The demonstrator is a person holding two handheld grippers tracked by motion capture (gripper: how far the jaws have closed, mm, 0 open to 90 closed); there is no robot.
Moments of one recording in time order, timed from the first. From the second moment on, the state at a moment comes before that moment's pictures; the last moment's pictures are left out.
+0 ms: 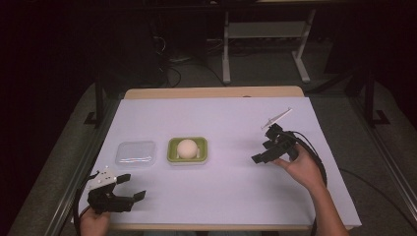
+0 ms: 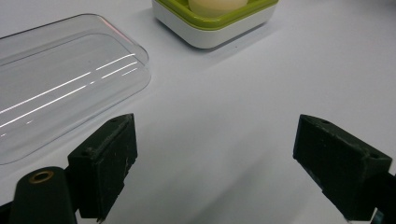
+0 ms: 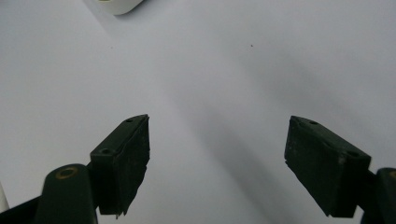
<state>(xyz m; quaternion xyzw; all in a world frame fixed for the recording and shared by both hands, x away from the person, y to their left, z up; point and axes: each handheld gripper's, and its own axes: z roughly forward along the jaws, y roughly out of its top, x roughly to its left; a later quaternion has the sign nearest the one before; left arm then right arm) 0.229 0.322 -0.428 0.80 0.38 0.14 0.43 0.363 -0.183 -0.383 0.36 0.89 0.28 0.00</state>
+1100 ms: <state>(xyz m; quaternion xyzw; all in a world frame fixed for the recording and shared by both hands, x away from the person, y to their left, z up) 0.228 0.320 -0.429 0.80 0.39 0.14 0.43 0.321 -0.232 -0.404 0.39 0.87 0.30 0.02</state>
